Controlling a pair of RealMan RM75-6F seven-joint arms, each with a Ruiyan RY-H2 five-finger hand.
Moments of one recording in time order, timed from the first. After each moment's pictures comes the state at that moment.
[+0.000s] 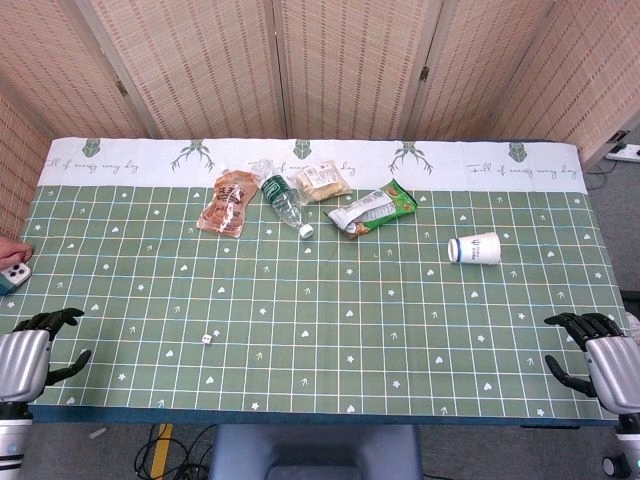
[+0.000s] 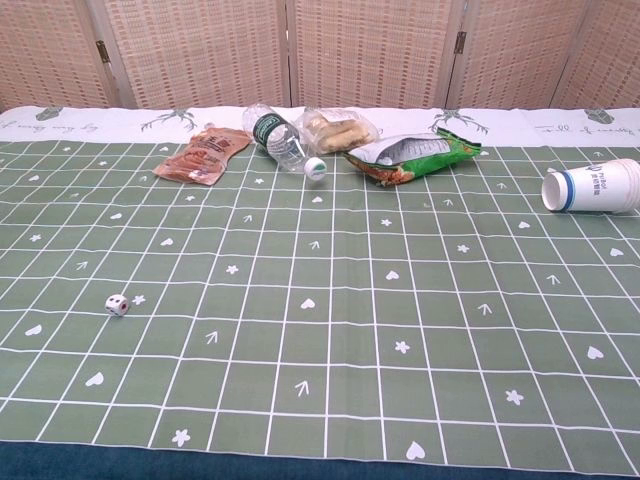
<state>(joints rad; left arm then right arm) -0.12 -1.13 -0.08 -1.68 1.43 1.47 0.13 0.04 -1.06 0.00 -1.53 -1.62 1.53 0.17</state>
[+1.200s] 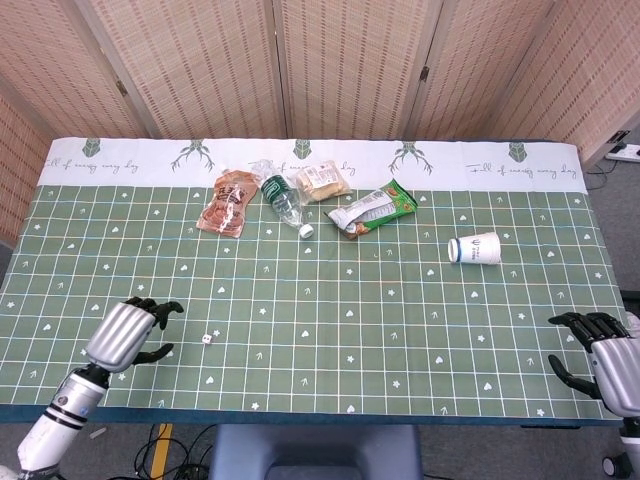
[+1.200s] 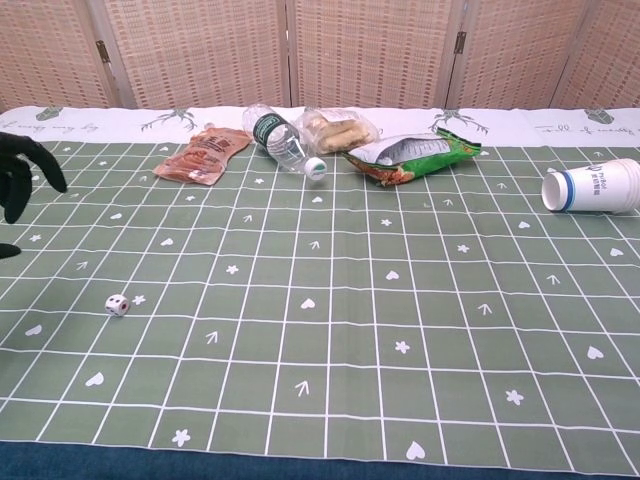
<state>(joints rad) -0.39 -1.18 -0.07 -1.69 1.61 1.16 0.16 0.03 -1.06 0.00 -1.53 -1.63 1.57 0.18</state>
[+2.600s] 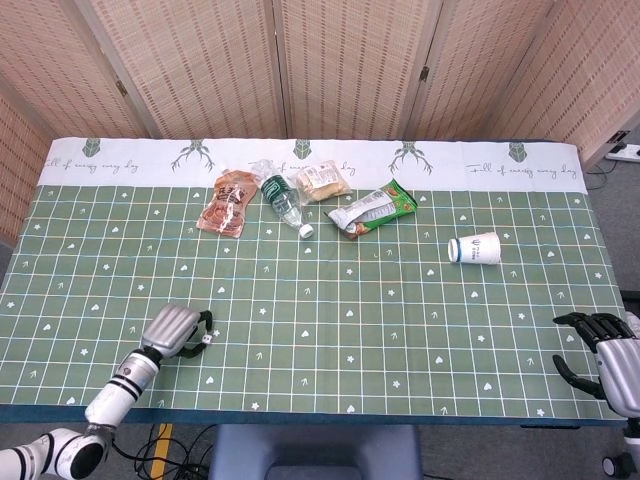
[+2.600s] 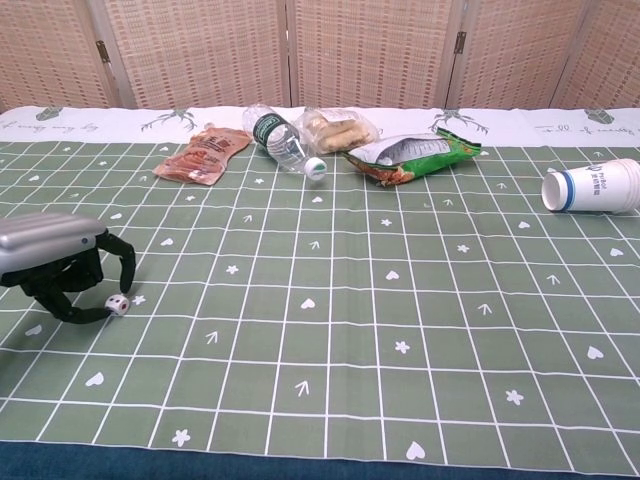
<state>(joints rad) -0.56 -1.41 -0.06 -1.50 1.27 0.89 0.28 0.02 -1.06 0.01 -1.52 -1.62 1.57 0.19</state>
